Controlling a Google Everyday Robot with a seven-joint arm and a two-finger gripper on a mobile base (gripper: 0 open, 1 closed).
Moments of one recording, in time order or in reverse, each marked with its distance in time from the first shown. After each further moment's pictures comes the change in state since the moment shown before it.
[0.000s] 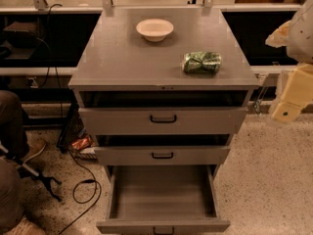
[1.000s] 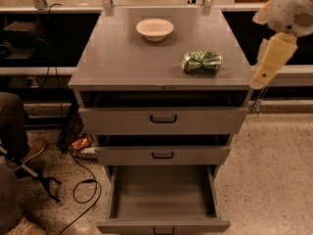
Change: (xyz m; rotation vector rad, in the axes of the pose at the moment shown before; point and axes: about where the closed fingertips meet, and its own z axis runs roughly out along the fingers) arm -0.014 -0.087 0.028 0.039 -0.061 -0.010
